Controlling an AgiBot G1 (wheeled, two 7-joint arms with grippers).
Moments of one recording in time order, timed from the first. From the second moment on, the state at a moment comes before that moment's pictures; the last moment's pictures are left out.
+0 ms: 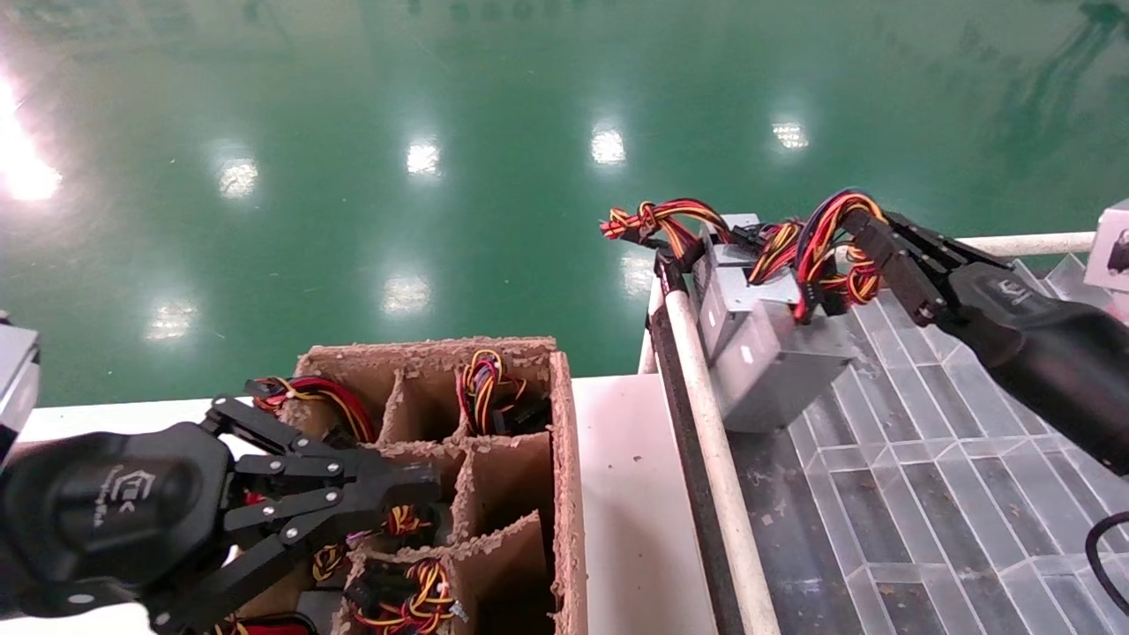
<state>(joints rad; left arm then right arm) -1.11 0.56 0.40 -1.27 0.65 1.45 -0.12 0.89 -0.61 -0.42 1.08 -0.19 -0.79 -0.25</state>
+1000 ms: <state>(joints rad) -1.11 0.56 0.40 -1.27 0.65 1.45 -0.12 1.04 -0.67 -0.54 0.92 -0.34 -0.86 -0.19</state>
